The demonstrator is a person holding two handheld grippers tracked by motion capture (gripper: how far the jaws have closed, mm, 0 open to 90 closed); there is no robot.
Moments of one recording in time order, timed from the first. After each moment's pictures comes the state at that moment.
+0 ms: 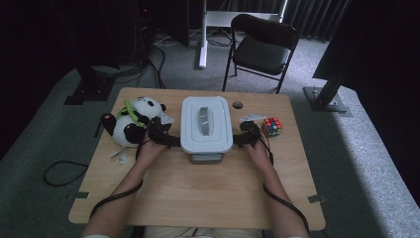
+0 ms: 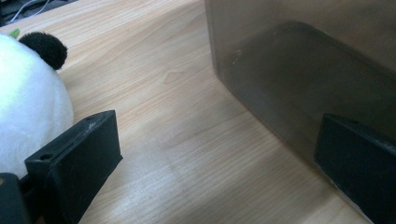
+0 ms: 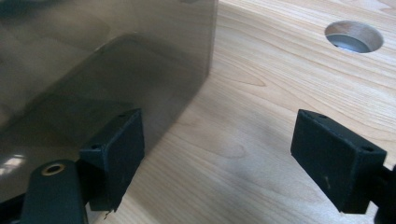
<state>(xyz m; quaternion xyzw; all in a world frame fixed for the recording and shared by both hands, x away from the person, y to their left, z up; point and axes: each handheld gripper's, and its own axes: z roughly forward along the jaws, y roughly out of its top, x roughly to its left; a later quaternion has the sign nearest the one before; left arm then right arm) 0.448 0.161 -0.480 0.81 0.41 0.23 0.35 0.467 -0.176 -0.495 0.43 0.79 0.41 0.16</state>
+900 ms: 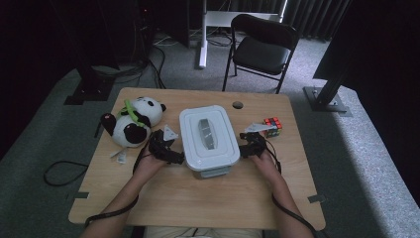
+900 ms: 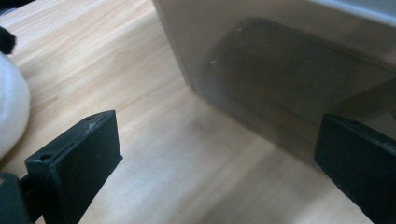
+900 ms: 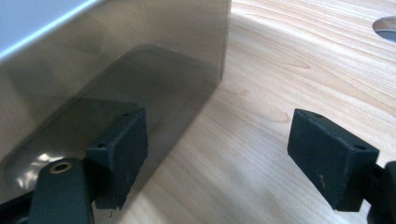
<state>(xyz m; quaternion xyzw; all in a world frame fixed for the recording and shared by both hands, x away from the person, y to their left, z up) 0.388 0.147 -0.474 0.84 0.36 0.22 0.34 0.427 -0.191 -0.495 0.37 0.80 0.44 0.13</state>
